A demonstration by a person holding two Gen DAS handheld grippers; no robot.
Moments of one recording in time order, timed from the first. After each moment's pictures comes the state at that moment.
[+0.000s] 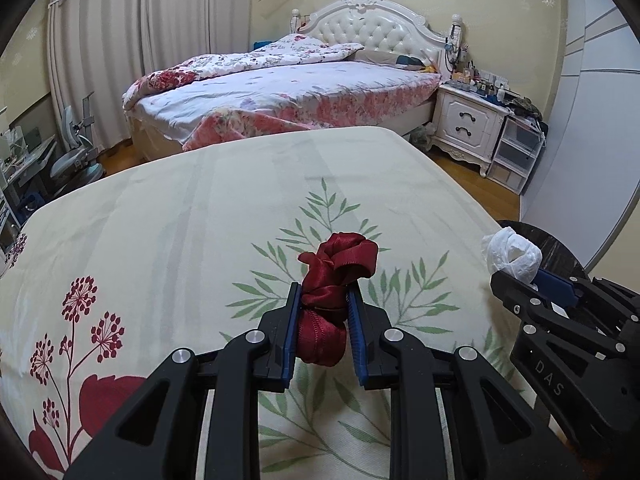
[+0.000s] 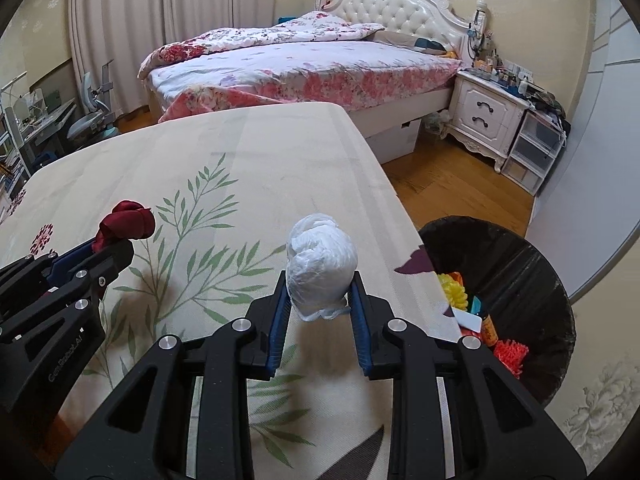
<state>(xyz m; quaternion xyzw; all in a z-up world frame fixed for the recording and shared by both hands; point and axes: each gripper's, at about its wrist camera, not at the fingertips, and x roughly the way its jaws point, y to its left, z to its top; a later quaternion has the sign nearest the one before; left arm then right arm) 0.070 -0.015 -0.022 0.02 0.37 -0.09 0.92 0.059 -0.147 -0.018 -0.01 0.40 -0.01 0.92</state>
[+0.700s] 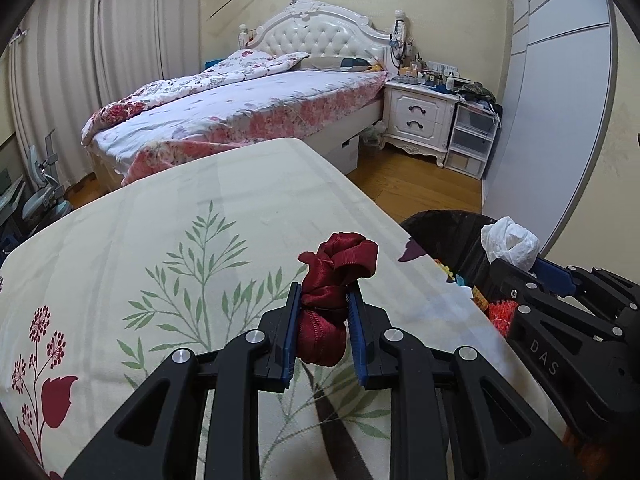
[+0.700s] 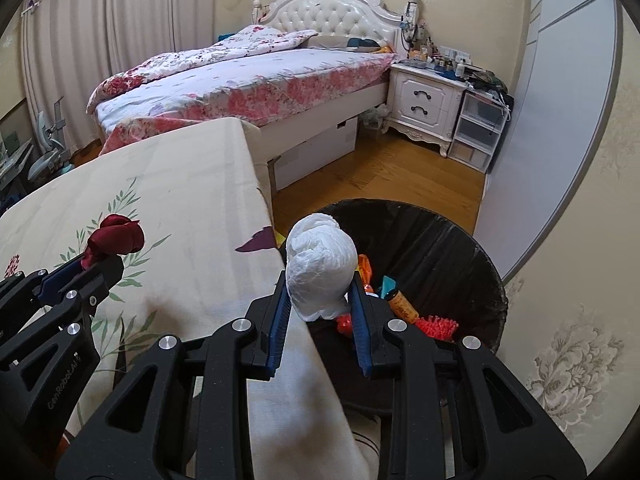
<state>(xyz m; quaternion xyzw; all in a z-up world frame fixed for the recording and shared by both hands) 0.055 -0.104 -0.020 0.06 0.35 -0.16 0.92 0.027 -0.237 -0.012 0.03 0.38 -0.11 0.92</state>
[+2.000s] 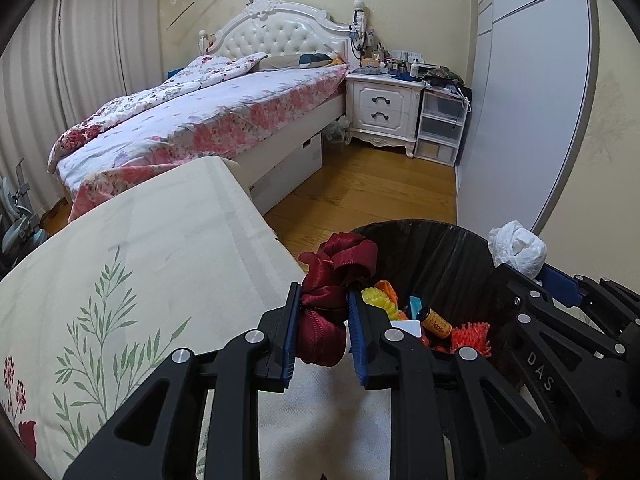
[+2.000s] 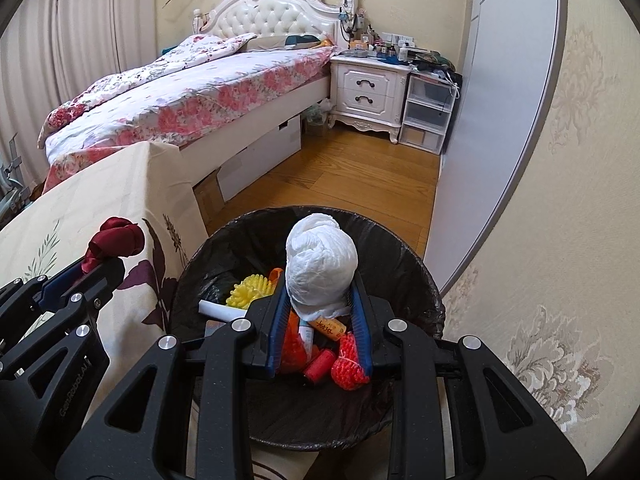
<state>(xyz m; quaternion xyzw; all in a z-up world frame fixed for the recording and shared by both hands) 0.085 -0.191 -0.029 0.09 0.35 -0.20 0.91 0.038 -0.313 -0.022 0.07 0.37 -0.19 0.91</state>
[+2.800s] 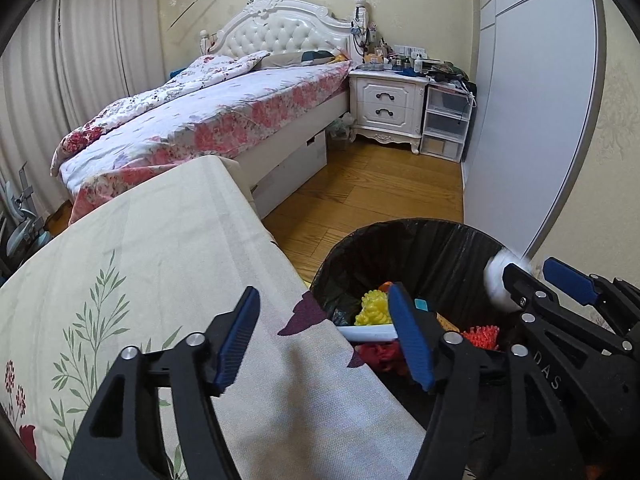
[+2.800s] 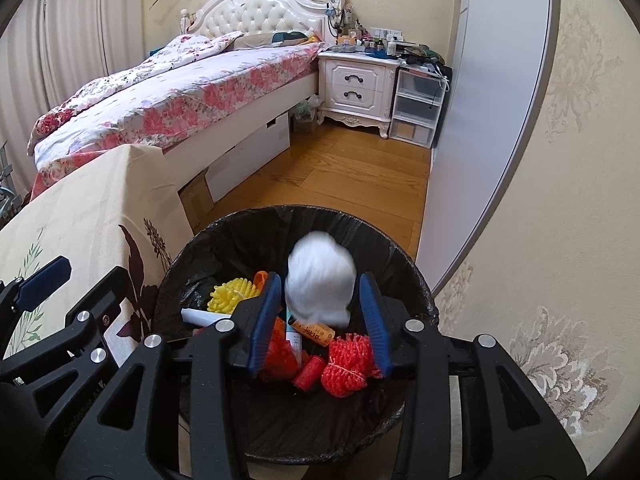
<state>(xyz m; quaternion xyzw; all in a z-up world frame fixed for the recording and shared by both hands) 0.089 -0.201 -0.034 0.10 0.35 -0.19 0.91 0.042 -0.326 -0.029 0.07 0.37 -0.21 0.90</state>
